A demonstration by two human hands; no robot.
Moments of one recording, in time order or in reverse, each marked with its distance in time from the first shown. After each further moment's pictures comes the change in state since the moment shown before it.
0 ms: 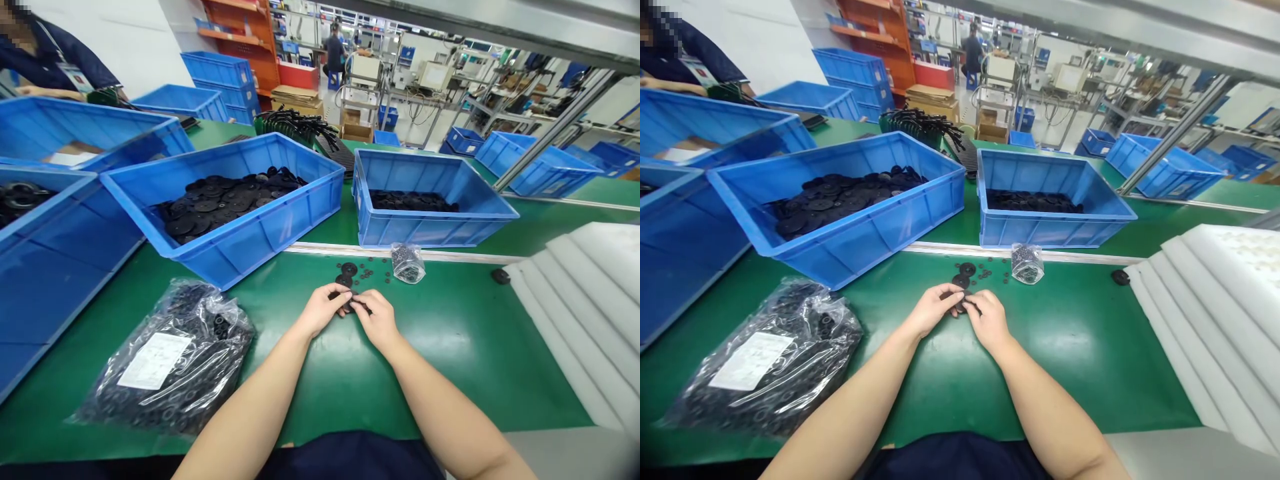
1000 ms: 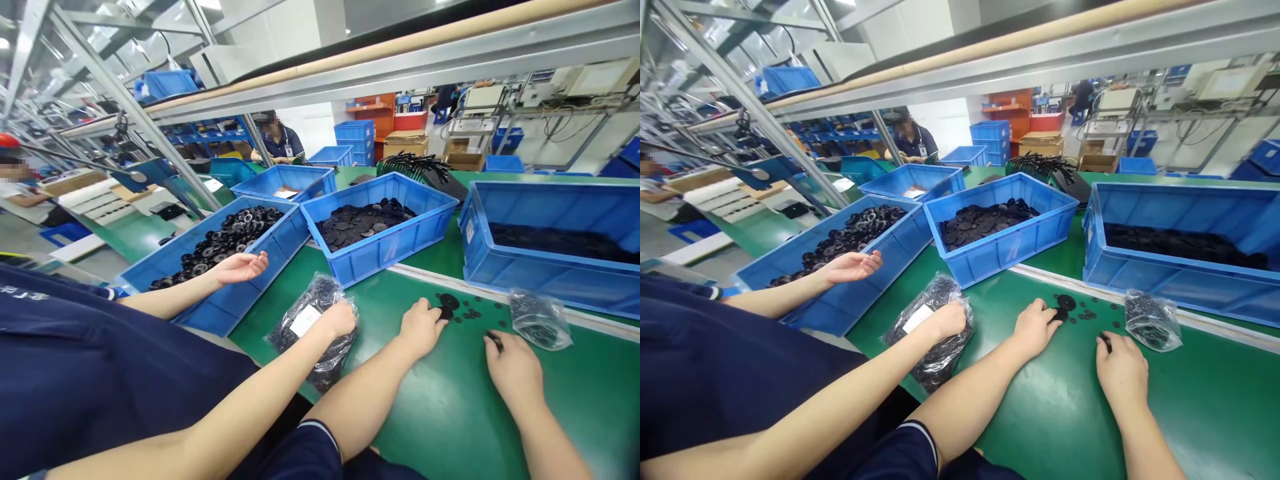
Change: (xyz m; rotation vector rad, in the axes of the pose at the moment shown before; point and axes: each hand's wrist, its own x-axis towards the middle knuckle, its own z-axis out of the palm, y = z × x) left_hand 0.006 -0.009 -0.001 0.965 0.305 0.269; right_hand 0.005 0.070 -0.027 -0.666 0.008 0.136
